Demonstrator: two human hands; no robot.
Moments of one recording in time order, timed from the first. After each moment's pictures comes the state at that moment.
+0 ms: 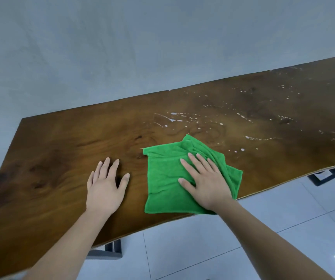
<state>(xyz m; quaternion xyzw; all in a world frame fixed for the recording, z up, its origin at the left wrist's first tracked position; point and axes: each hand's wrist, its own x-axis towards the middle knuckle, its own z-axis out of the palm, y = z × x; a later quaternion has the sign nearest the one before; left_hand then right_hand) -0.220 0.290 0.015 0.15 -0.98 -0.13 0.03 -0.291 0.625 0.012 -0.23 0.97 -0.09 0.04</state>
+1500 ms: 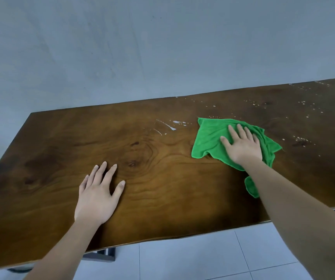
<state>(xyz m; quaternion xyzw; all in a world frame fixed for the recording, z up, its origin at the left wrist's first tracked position) -0.231 0.321 0.005 0.19 -0.98 -0.08 0.03 -0.513 0.729 0.020 -0.06 0.99 -0.07 0.06</state>
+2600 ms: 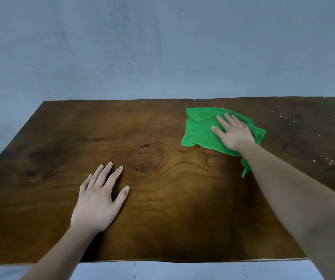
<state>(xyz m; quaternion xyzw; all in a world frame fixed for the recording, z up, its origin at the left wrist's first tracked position) -0.232 0.319 0.006 0.20 -0.97 -0.09 0.02 -0.607 0.640 0.027 -0.21 0.97 -0.05 0.06</state>
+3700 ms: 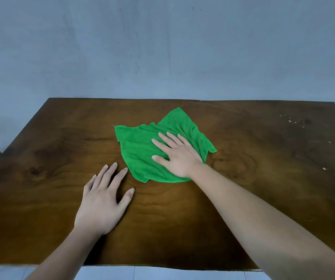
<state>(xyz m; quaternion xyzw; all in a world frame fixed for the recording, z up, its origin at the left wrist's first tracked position) -0.233 0.323 0.011 0.20 -0.97 -0.10 0.01 -0.478 0.495 0.022 -0.46 0.88 -0.05 0.09</state>
